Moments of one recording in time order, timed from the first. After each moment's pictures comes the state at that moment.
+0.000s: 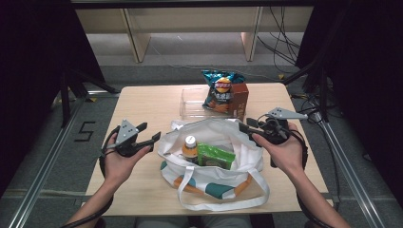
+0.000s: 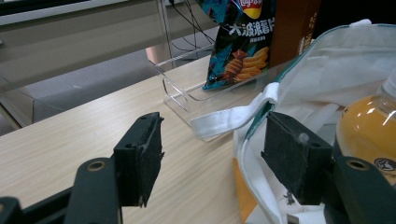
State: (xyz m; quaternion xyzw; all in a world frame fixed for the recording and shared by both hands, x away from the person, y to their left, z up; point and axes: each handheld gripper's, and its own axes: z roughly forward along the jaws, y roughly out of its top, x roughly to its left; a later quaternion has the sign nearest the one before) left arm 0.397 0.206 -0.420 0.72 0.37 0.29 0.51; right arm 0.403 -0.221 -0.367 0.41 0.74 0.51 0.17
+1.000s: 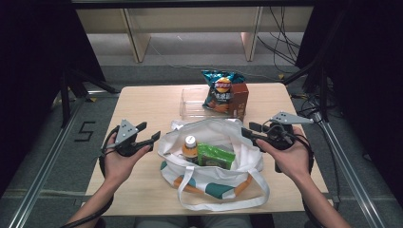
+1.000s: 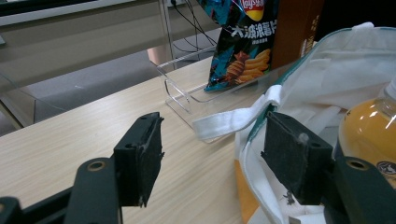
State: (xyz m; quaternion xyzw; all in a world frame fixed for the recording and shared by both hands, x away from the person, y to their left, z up) left arm 0.398 0.207 -0.420 0.72 0.37 0.30 0.51; right arm 0.389 -0.228 -0.366 0.39 0.74 0.52 0.16
